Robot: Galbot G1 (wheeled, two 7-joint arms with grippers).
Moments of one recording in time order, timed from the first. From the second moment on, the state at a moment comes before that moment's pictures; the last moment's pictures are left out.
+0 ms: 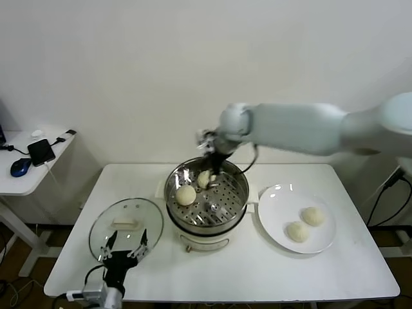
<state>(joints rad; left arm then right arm) 1.69 -1.50 -0.58 -2.12 -0.13 0.18 -0.05 0.88 1.12 -1.70 1.29 0.87 -0.32 -0.89</state>
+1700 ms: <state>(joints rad) 1.71 -1.51 -0.58 -2.11 -0.14 0.18 -0.06 0.37 0.69 -1.51 1.28 0.35 -0.30 -0.89</state>
